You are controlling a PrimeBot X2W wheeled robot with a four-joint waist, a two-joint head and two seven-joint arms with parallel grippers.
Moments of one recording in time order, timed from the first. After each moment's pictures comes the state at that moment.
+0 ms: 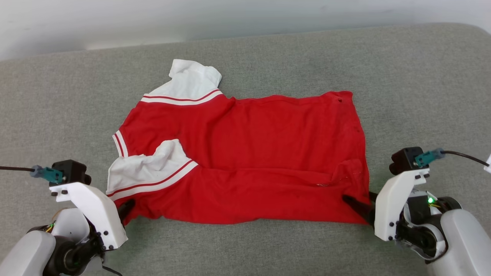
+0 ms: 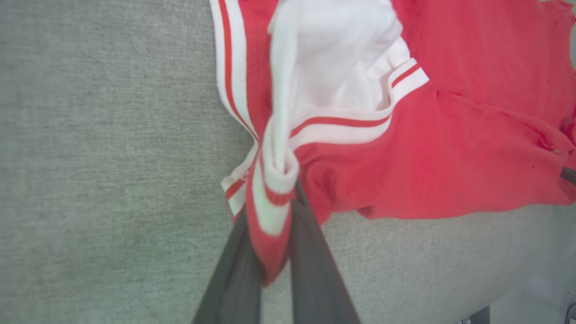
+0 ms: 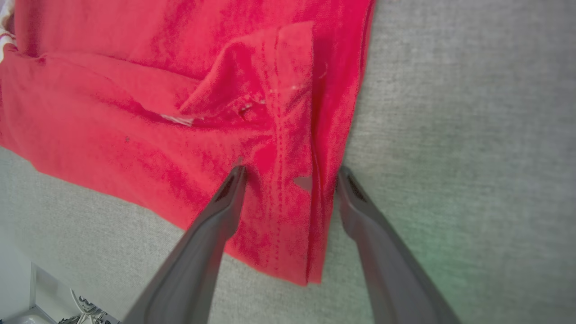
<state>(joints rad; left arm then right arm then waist) -0.21 0.65 -0.35 0.01 -1.03 0.20 0.56 -0.29 -0.23 0.17 0.26 0.56 0.13 0.73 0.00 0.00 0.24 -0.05</state>
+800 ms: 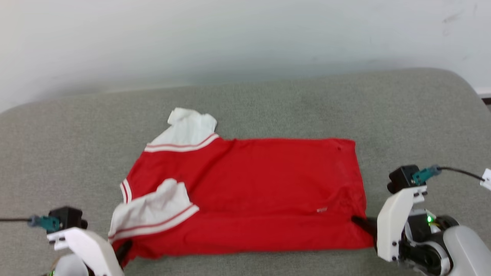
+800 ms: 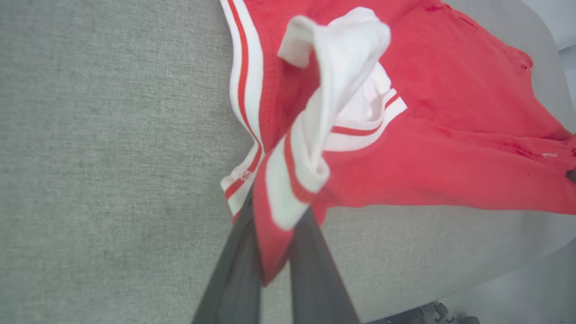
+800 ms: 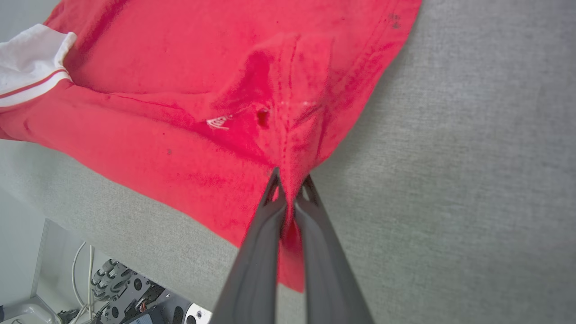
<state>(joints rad) -0.02 0.63 -0.31 -0.02 -1.06 0.23 0.45 -0.26 -0.28 0.24 0.26 0.64 0.13 0.74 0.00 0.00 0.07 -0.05</state>
